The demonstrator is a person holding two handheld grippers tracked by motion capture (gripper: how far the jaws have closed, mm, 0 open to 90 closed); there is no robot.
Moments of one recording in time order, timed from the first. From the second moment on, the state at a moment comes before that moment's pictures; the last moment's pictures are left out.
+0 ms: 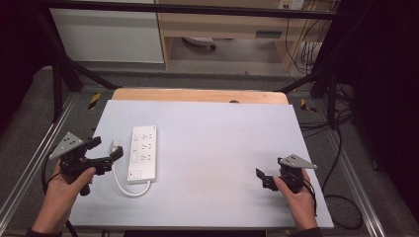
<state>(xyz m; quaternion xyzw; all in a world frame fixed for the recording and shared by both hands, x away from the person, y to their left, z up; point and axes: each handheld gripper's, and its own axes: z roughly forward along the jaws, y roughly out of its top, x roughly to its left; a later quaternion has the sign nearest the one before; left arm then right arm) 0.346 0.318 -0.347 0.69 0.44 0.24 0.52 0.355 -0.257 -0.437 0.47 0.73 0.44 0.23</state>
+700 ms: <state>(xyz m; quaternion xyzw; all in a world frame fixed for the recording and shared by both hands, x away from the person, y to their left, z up) 0.357 0.318 -0.349 0.69 0.45 0.24 0.51 0.355 -0.258 -0.437 0.47 0.73 0.44 0.23</state>
